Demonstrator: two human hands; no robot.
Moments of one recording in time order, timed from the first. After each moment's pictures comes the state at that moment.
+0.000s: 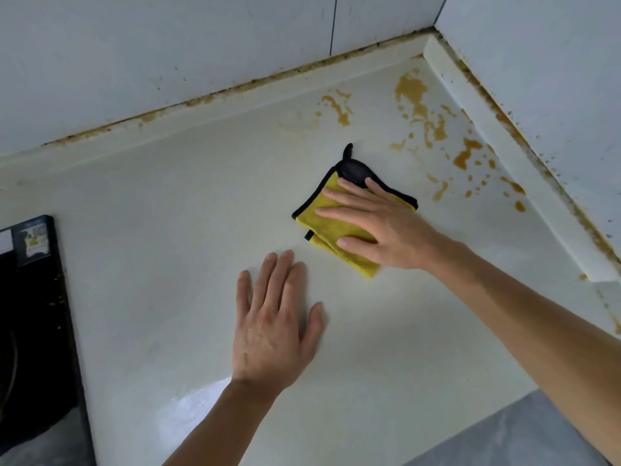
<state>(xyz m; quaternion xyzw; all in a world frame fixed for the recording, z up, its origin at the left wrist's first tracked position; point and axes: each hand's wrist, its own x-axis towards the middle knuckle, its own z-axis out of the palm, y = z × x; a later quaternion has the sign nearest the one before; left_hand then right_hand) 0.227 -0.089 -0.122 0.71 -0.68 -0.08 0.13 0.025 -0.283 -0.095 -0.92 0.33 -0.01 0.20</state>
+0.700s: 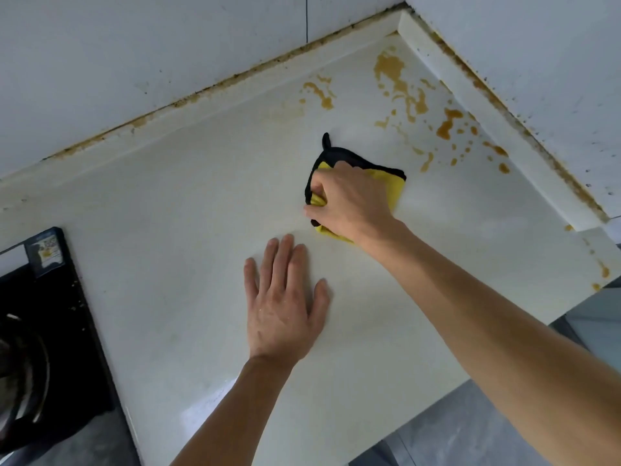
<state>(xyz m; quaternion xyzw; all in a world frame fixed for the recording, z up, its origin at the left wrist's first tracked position) 0.225 -0.089 -0.114 0.71 -0.68 -0.08 0.12 0.105 -0.257 -0.064 -0.78 0.61 -0.03 0.15</state>
